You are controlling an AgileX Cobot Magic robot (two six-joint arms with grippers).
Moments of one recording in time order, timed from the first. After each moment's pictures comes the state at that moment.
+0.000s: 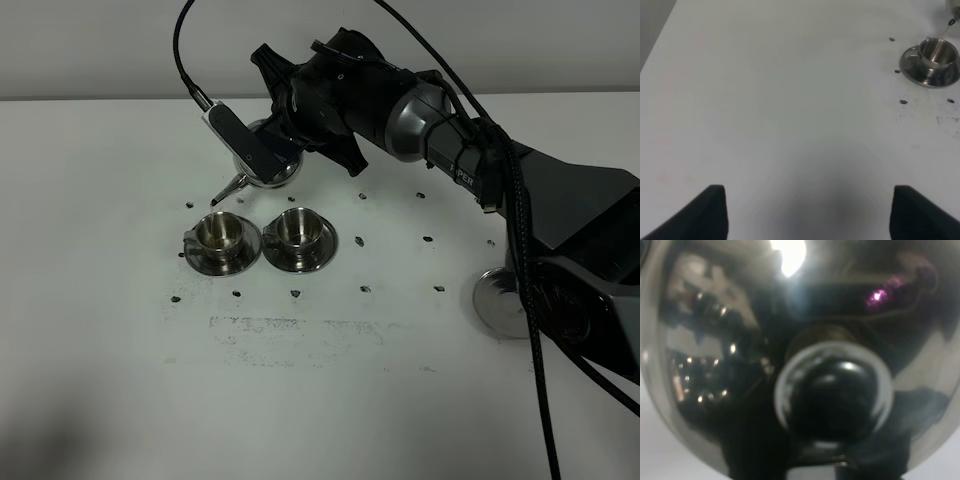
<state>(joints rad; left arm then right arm) 0.01 0.00 -0.50 0.07 1.04 -0.04 0.65 2.42 -2.18 -0.35 0.75 -1.54</state>
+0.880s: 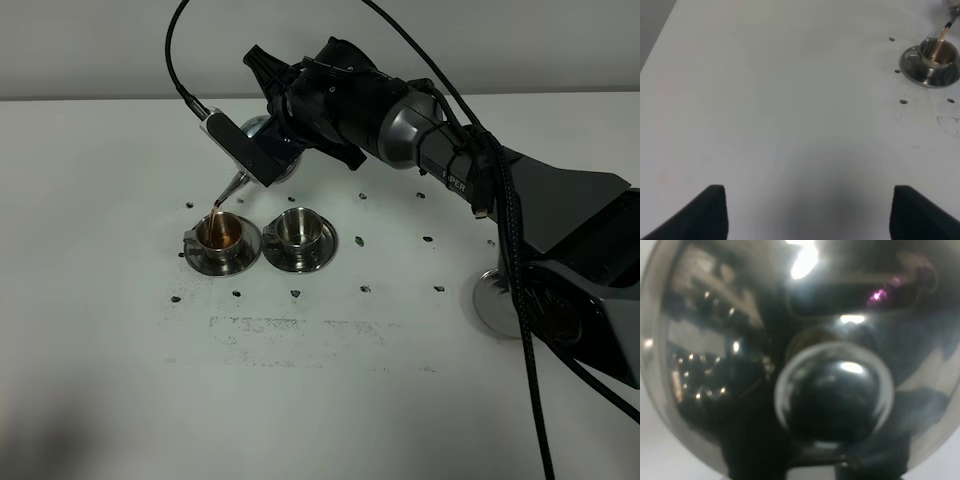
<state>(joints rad) 0.01 0.00 -0.50 0.07 1.04 -0.04 0.66 2.43 -2.18 -0.43 0.70 -1.54</state>
